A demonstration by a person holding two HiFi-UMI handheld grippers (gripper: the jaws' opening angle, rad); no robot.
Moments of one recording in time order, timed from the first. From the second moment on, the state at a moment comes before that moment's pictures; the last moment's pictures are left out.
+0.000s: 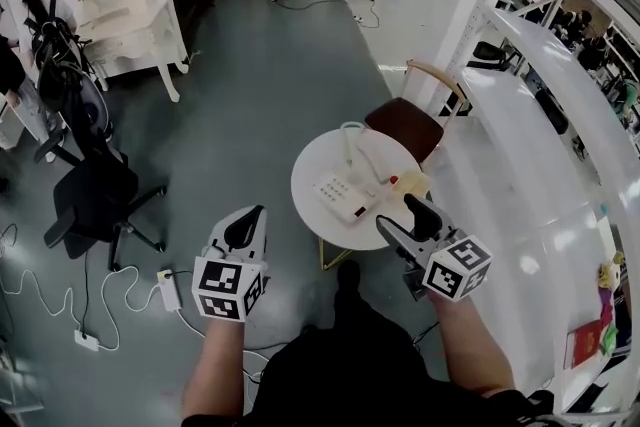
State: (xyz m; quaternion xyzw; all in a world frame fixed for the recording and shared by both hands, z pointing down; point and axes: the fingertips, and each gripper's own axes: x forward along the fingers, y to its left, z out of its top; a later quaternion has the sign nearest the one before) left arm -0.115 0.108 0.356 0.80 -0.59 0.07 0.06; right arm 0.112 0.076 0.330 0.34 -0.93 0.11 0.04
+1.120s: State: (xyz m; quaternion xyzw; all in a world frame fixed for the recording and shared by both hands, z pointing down) left arm -0.058 -0.201 0.419 0.80 -0.56 0.13 0.15; right arm 0.149 -0.251 0.436 0.34 -0.91 0.19 0.11
